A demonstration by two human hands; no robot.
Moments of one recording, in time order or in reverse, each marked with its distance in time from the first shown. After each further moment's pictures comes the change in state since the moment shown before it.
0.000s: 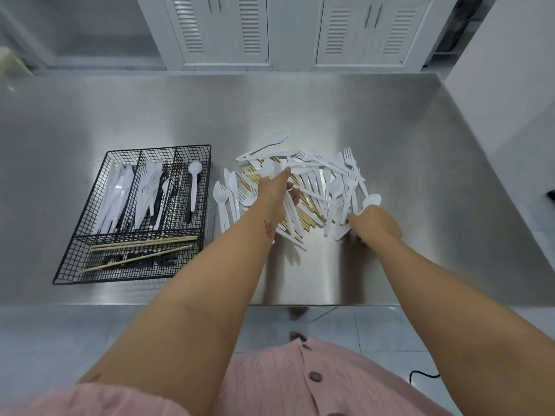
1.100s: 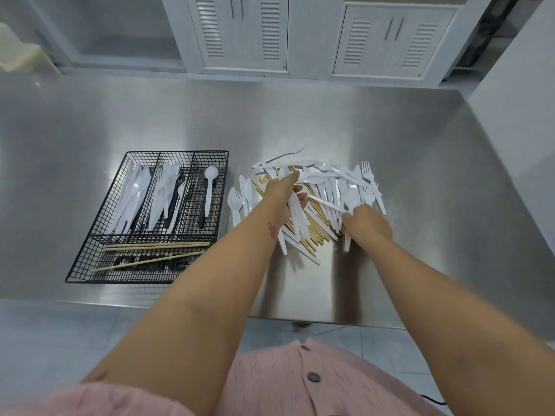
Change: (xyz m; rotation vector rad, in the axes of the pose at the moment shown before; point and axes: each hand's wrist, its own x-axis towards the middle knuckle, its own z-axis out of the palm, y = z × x) left_hand 0.017 0.021 -0.019 0.020 -0.026 -0.020; right_hand 0.008 -0.054 0.011 -0.054 0.025 -0.119
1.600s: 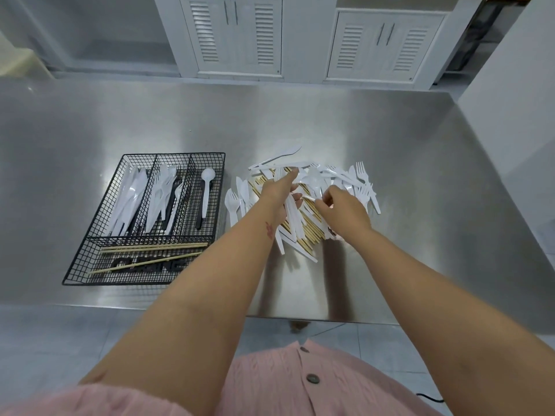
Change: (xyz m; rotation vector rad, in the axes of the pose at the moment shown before) left_hand -0.004 0.000 0.003 0.031 0.019 0.052; right_hand -0.021 -0.026 -0.008 0.102 0.093 -0.444
